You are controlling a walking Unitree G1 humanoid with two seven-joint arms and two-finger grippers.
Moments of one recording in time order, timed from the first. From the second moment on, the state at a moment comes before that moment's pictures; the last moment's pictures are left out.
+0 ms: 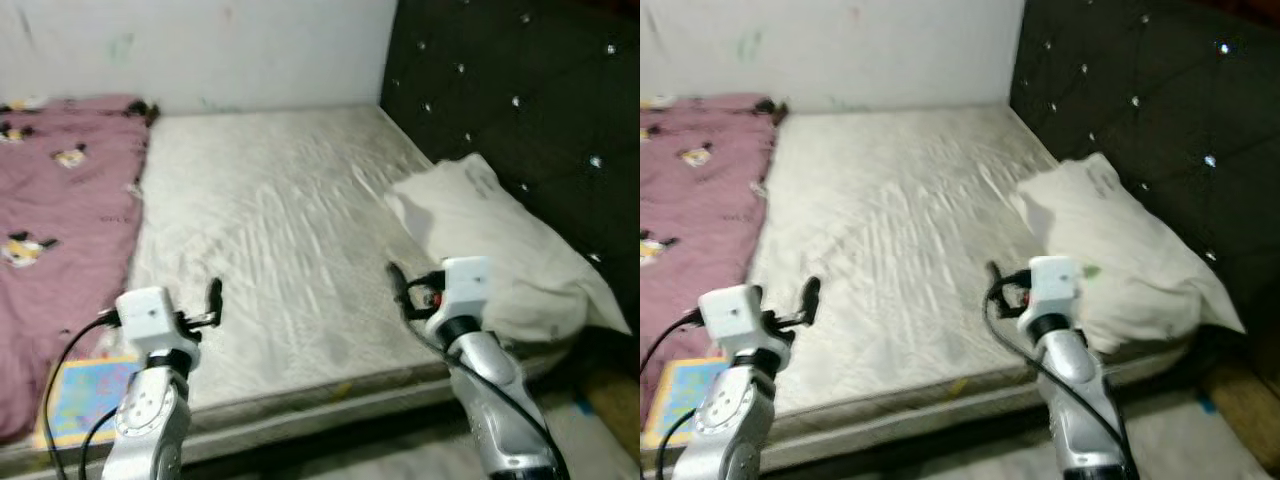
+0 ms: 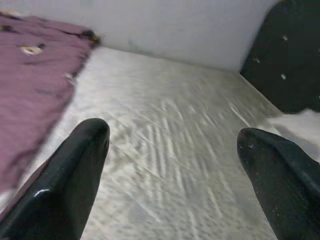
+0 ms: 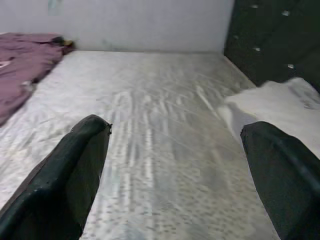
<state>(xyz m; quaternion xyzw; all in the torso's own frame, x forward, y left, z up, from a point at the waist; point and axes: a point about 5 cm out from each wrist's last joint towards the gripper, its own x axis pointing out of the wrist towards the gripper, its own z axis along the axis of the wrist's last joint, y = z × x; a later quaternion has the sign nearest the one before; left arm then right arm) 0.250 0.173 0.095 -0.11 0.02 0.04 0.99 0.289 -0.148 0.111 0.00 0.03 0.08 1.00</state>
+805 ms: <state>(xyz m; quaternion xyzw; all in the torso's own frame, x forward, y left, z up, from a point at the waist) 0.255 0.158 0.096 -0.11 0.02 0.01 0.99 0.290 -0.162 0.103 -0.03 0.04 0.06 1.00</state>
